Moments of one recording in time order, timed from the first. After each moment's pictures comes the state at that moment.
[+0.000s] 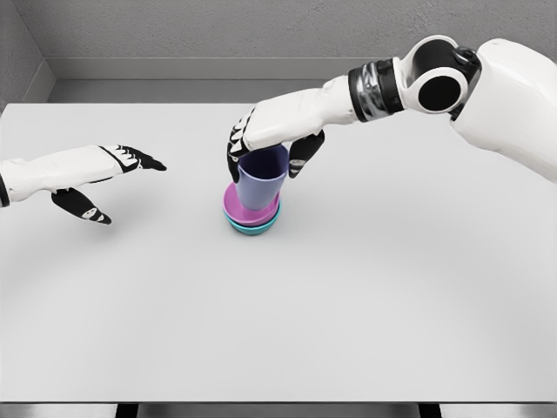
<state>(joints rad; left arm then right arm) -0.54 0.87 -0.52 -1.37 -0.16 -0.61 -0.58 -1.35 -0.47 1.32 -1.26 -0.03 -0.61 0.61</state>
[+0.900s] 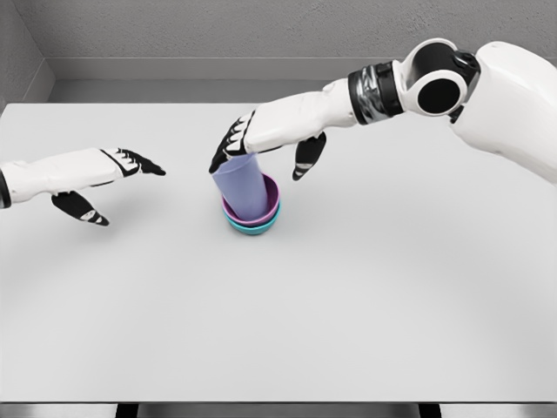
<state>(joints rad) -0.54 0.87 -0.52 -1.38 -0.22 -0.61 -0.59 -1.34 -0.48 1.31 -1.26 -0.03 -0.61 0.61</state>
